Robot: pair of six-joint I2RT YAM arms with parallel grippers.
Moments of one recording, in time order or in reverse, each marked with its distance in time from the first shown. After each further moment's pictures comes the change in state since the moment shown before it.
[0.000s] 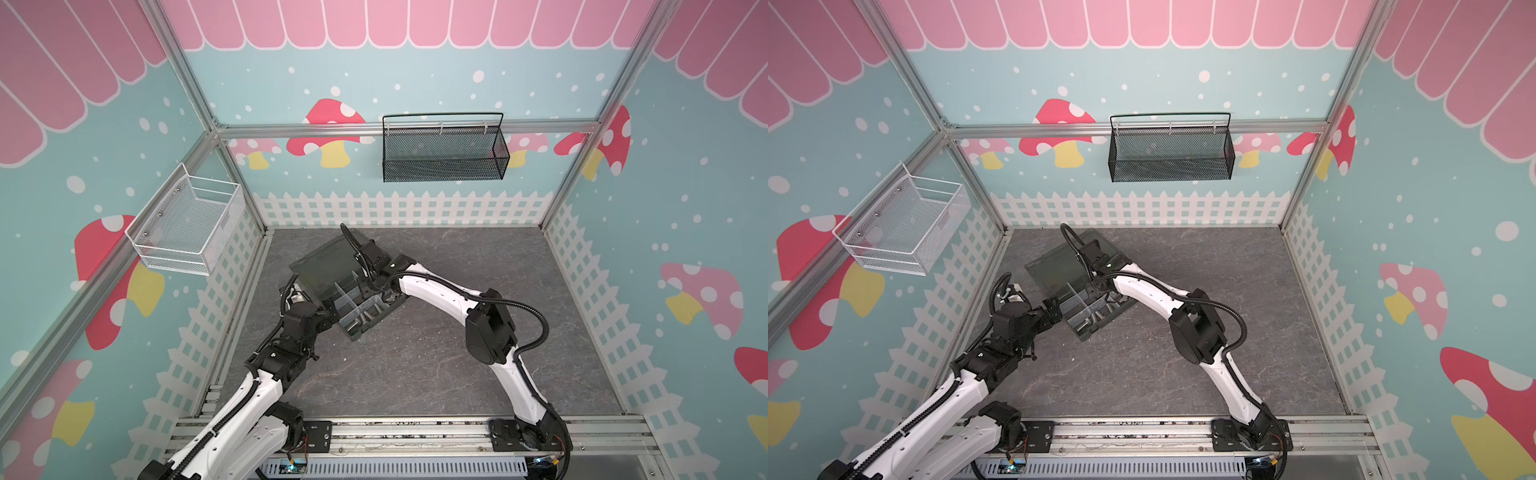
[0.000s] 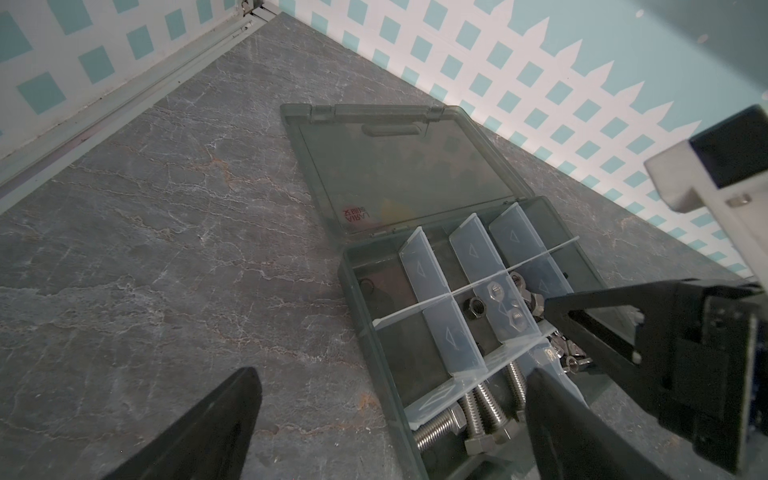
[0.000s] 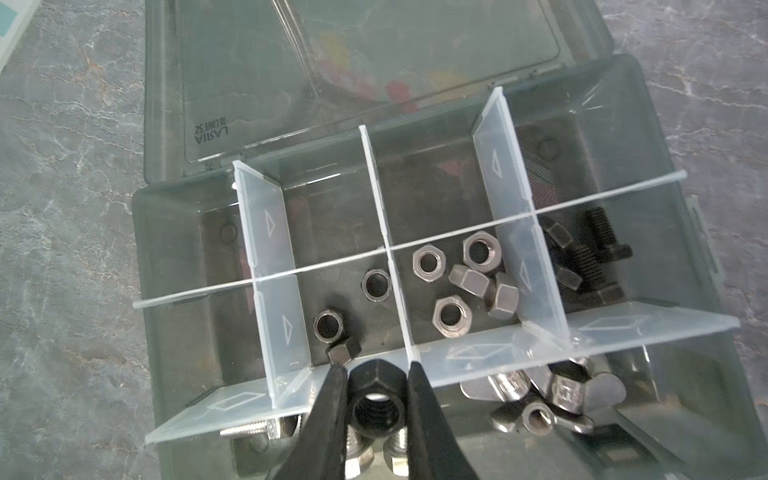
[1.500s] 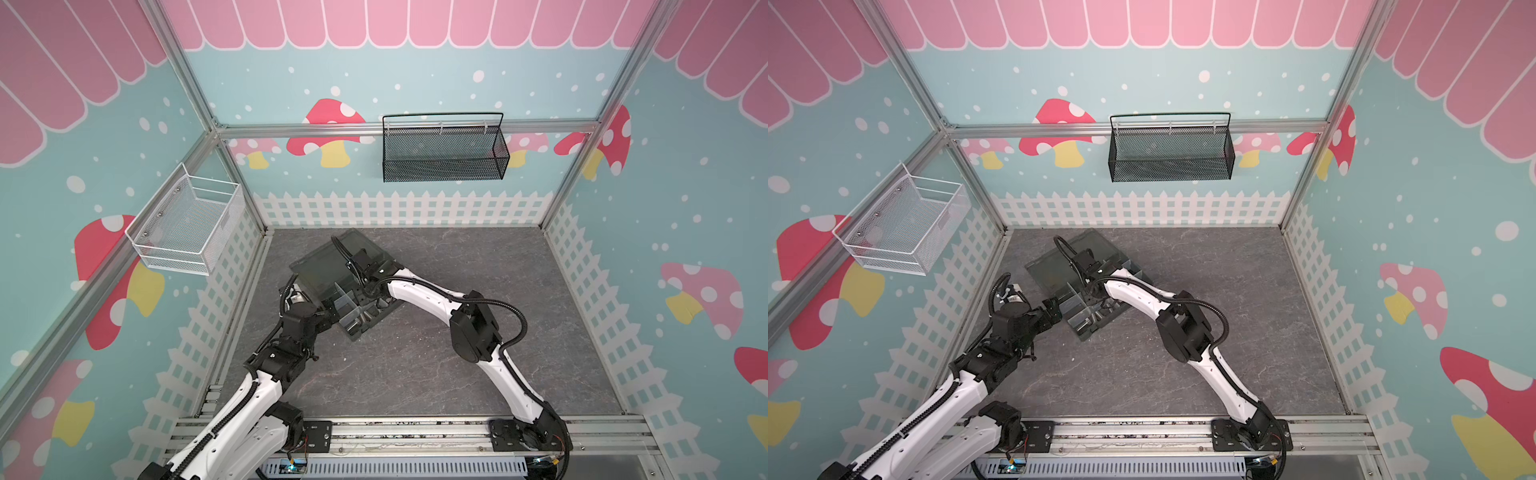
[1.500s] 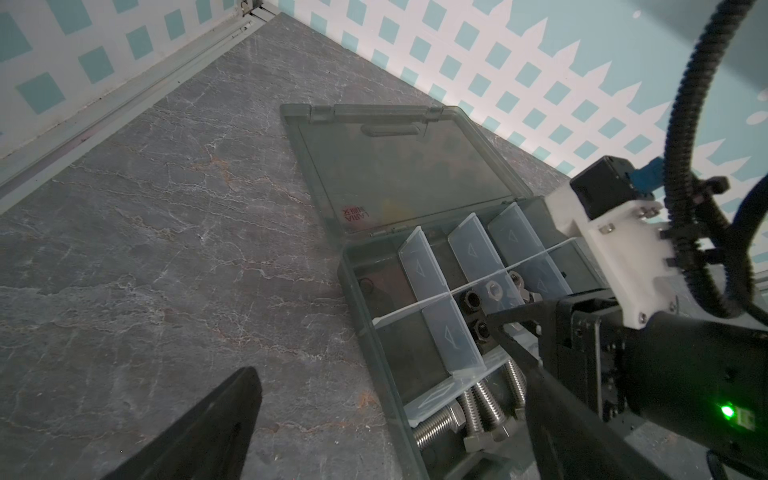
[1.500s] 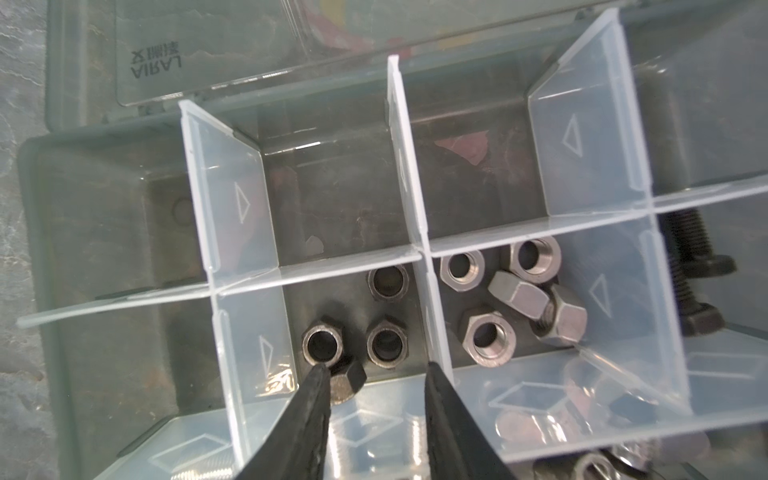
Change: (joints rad) left arm 0.000 -0.016 0.000 -0.011 0.003 0.000; right arm 0.018 0.121 0.098 -0.061 0.021 -0.033
